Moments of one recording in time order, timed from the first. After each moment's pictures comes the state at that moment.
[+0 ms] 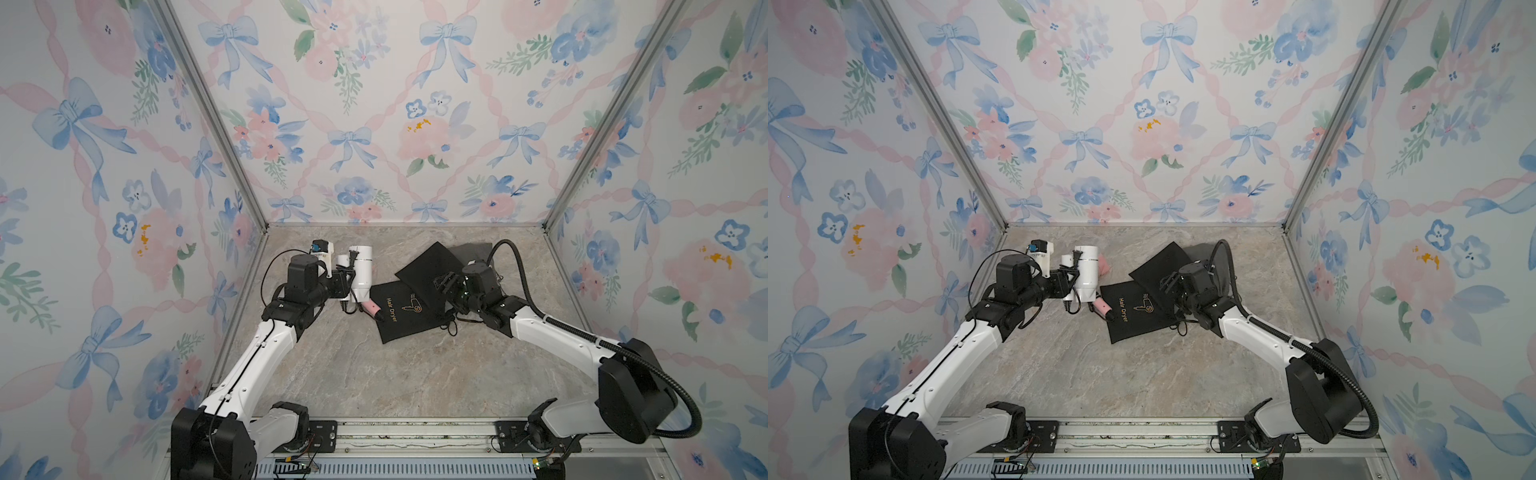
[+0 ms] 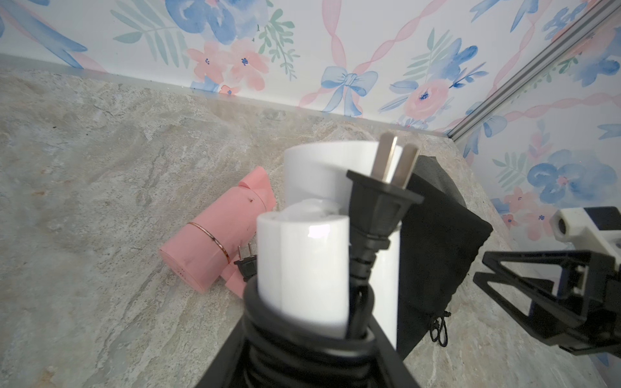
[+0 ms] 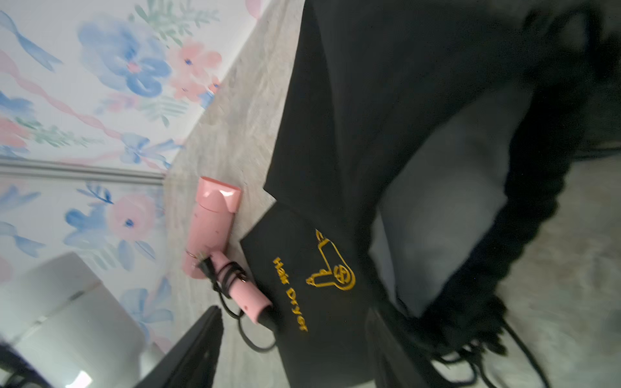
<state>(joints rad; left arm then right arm) -0.20 1.13 0.86 -0.24 0.22 -0.30 0.59 1.56 1.04 -0.15 0.03 1.07</state>
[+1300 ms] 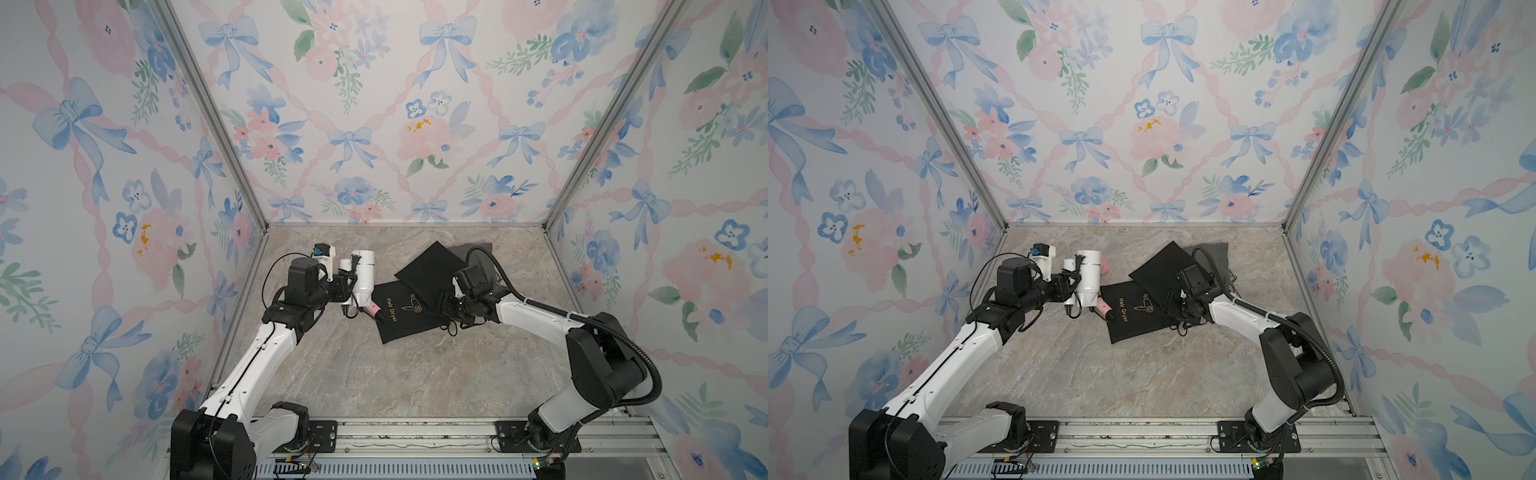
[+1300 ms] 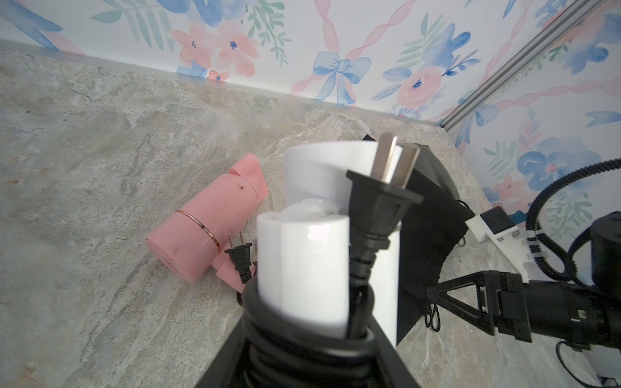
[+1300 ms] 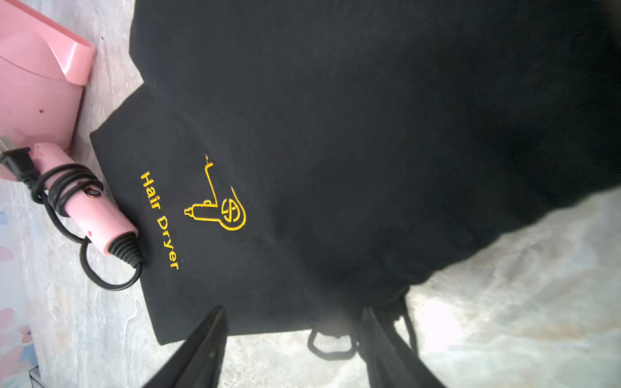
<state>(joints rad) -0.20 1.12 0.83 -0.24 0.26 -0.30 0.52 1.78 1.13 -0.38 -0.14 0.73</state>
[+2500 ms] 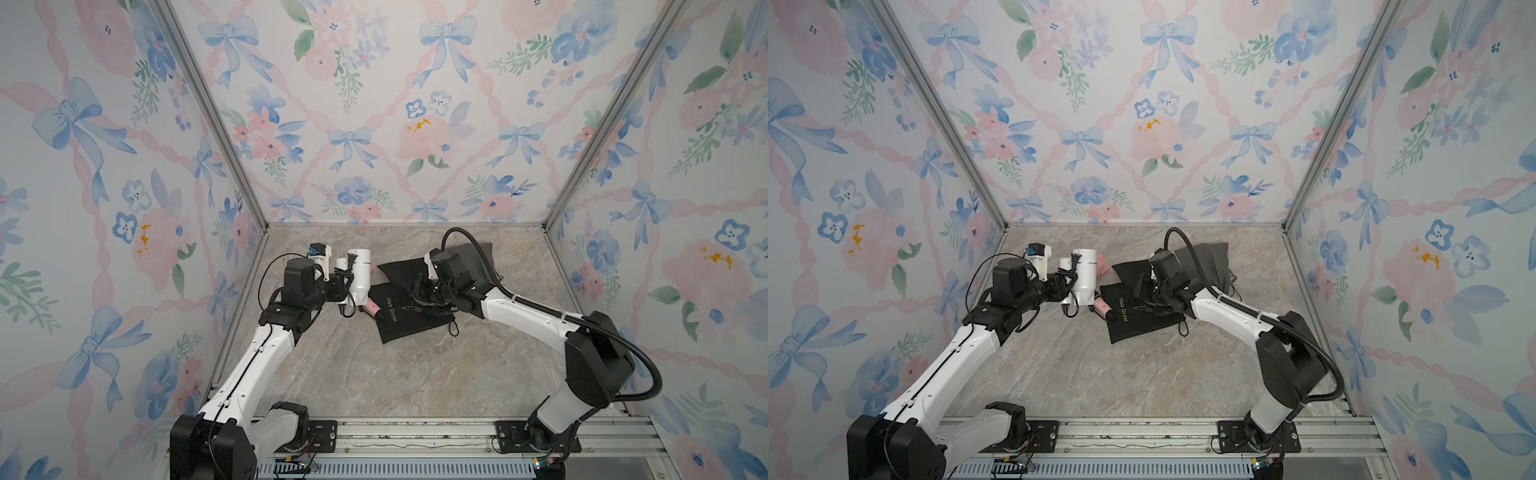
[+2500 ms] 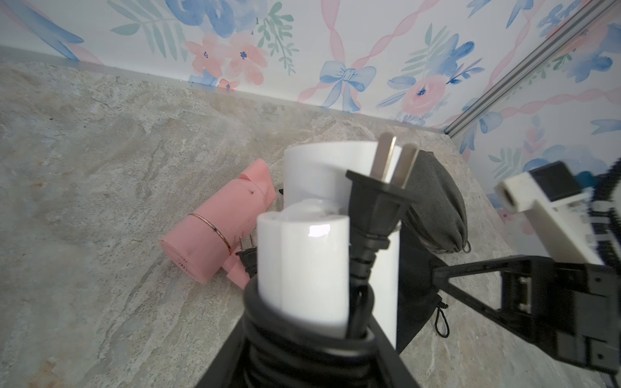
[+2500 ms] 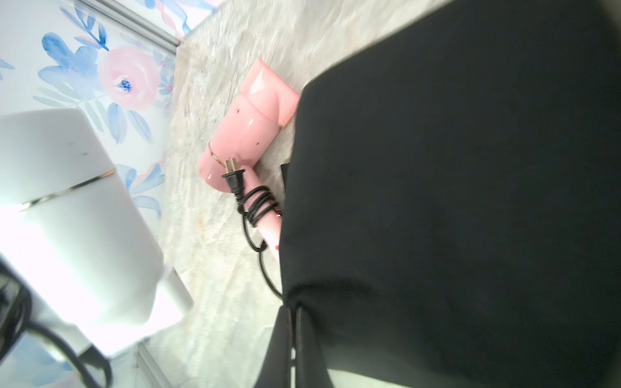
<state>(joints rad) -0.18 1.10 0.83 -0.24 0.26 -0.29 0.66 1.74 1.29 -0.25 -0.12 0.76</state>
